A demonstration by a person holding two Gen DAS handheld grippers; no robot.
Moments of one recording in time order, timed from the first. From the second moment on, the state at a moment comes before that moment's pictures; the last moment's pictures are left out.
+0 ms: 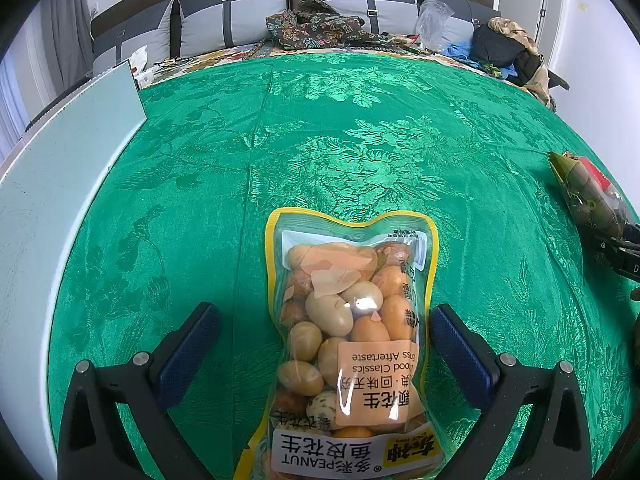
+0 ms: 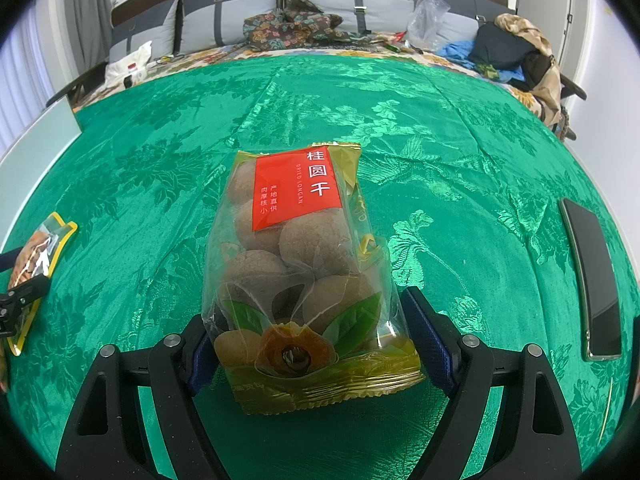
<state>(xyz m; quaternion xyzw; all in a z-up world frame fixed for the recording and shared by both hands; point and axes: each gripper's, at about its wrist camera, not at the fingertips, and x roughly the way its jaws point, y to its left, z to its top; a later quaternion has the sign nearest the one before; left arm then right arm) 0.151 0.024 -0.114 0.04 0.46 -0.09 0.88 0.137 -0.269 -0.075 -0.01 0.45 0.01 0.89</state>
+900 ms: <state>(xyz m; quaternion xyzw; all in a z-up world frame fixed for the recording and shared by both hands) 0.138 0.045 -0.081 0.00 0.50 -0.14 0.86 0.173 -0.252 -0.022 -0.02 0.55 0.02 0.84</state>
